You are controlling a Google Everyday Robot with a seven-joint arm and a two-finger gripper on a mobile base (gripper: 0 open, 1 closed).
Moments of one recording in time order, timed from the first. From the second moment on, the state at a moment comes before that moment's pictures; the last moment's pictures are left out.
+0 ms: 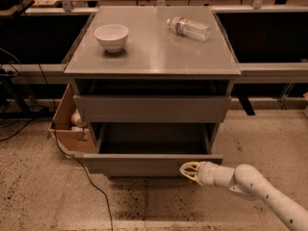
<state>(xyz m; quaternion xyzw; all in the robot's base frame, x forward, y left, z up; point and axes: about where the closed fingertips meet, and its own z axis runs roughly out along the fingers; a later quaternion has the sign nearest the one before) 0.578 -0.146 0.415 -0.59 0.62 0.14 0.51</state>
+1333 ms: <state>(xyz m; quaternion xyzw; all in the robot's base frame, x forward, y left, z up) 0.683 -0.095 0.401 -0.54 0.57 0.14 0.60</state>
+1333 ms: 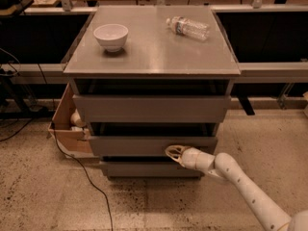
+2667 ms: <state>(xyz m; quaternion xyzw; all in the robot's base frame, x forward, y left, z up) 0.664 -0.101 0.427 -0.56 0.56 0.16 0.59</state>
